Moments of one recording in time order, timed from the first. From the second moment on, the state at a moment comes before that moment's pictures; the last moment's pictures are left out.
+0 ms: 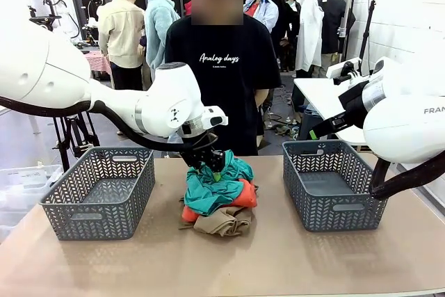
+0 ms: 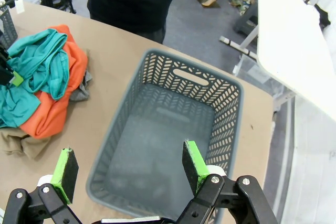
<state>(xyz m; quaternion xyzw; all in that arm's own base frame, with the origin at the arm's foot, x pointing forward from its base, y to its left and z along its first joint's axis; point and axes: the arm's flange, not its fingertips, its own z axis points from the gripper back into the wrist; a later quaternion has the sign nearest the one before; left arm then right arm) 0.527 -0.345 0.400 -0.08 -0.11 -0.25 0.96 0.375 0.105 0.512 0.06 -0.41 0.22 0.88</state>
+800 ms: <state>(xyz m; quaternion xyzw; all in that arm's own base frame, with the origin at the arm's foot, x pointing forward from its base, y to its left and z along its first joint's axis) 0.520 -0.344 0.442 -0.08 -0.13 -0.24 0.96 0.375 0.105 0.512 0.06 -0.41 0.22 0.88</state>
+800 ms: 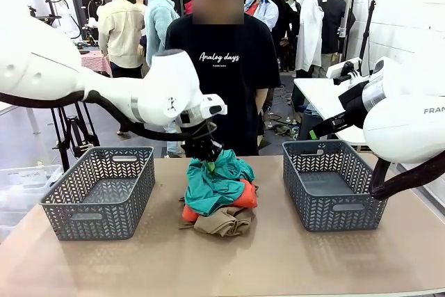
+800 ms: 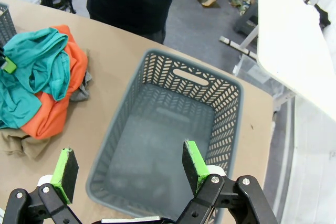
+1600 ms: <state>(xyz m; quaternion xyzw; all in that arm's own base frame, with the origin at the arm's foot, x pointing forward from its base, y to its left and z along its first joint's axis) 0.412 -0.320 0.694 0.04 -0.39 -0.28 0.88 0.375 0.104 0.512 0.06 -0.41 0.22 0.88</state>
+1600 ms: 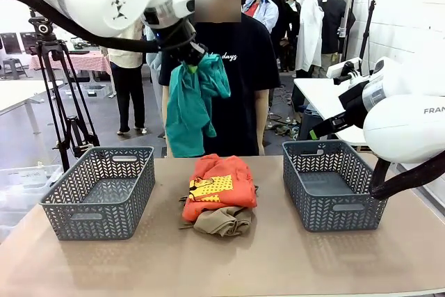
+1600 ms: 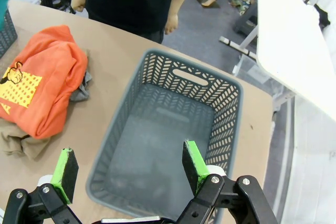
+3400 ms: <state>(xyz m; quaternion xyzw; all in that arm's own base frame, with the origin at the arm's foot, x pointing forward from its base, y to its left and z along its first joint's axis) 0.411 -0.322 0.690 0.04 -0.39 -0.28 0.88 0.375 0.104 0.512 0.06 -0.41 0.22 0.88</state>
